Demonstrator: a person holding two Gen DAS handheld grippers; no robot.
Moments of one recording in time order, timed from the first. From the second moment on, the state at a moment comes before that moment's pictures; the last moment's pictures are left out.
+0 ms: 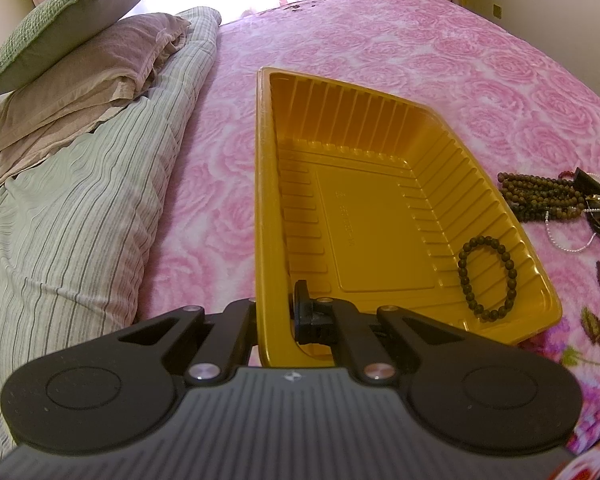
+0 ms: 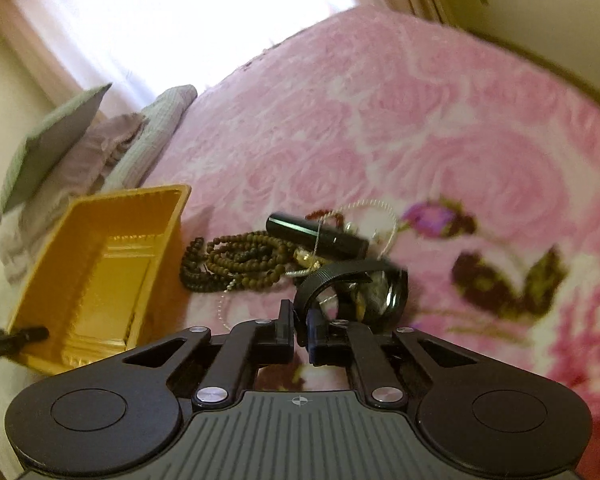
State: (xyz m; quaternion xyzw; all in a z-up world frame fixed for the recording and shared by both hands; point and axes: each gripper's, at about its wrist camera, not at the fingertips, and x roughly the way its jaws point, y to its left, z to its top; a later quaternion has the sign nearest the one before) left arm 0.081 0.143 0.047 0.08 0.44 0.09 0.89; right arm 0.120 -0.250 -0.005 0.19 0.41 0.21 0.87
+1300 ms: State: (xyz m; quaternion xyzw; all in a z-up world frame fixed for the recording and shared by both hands) left arm 0.083 0.149 0.043 0.08 0.44 0.07 0.89; right arm 0.121 -0.054 0.029 0.01 0.37 0.48 0.80
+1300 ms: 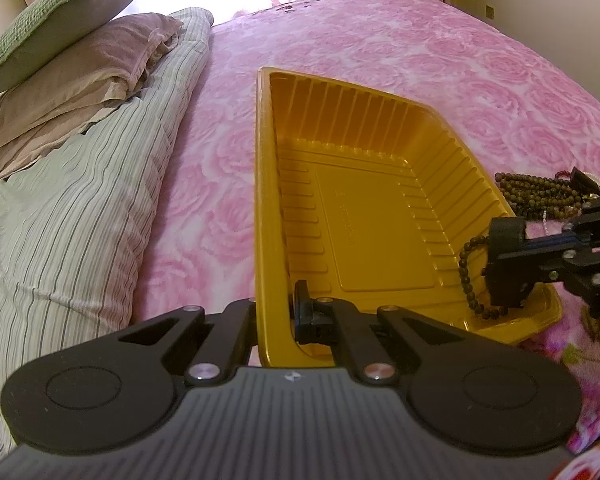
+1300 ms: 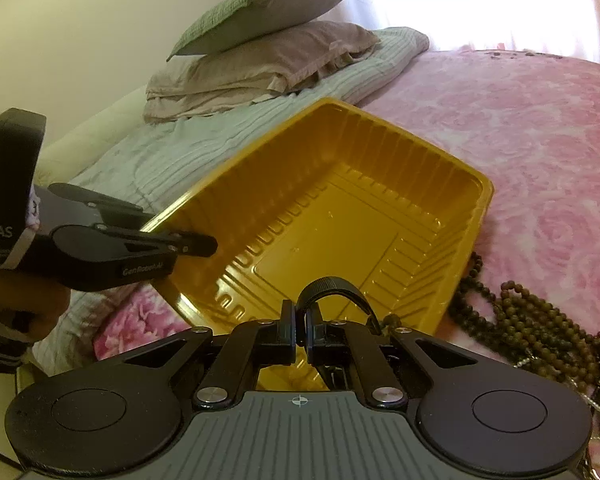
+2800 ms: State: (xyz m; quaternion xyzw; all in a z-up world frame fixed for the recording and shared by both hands) left arm 0.083 0.146 0.044 0.08 0.44 0.08 0.89; right arm 0.111 -0.196 -0.027 -0.09 0.38 0.21 0.90
